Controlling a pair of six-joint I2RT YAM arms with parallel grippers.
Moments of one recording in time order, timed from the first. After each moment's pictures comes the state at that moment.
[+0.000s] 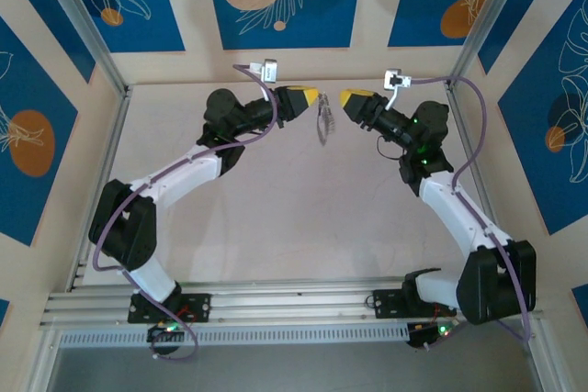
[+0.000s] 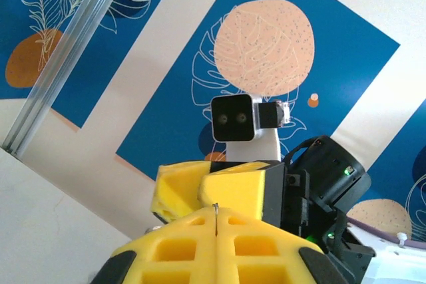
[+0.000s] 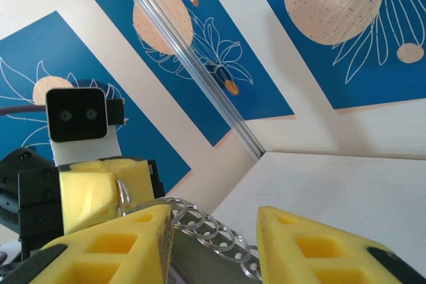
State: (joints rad) left arm -0.57 1.66 1.24 0.78 0.71 -0.86; right arm 0.20 1.25 0.91 0.52 -0.69 0.76
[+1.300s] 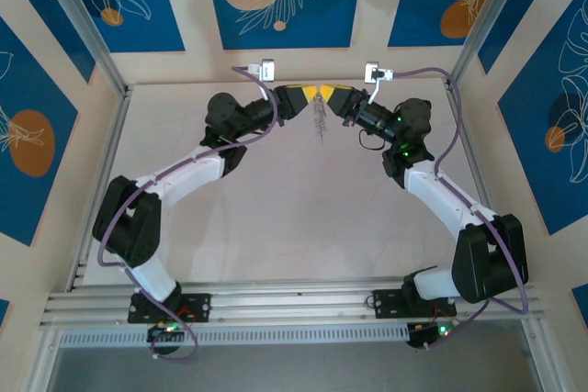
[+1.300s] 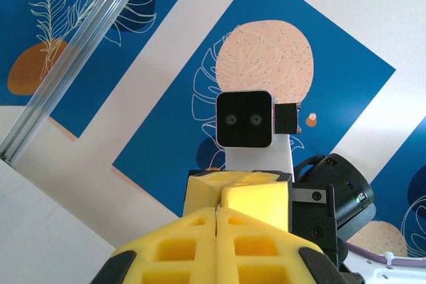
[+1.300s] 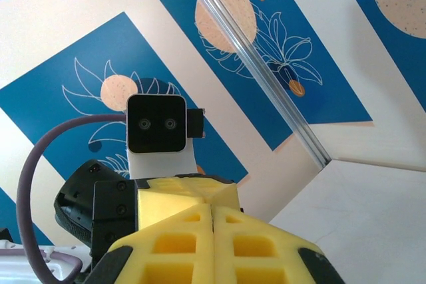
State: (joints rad) left arm -0.57 1.69 1.23 0.87 0.67 -0.93; right arm 0.30 1.37 0.97 0.73 -0.73 0.88
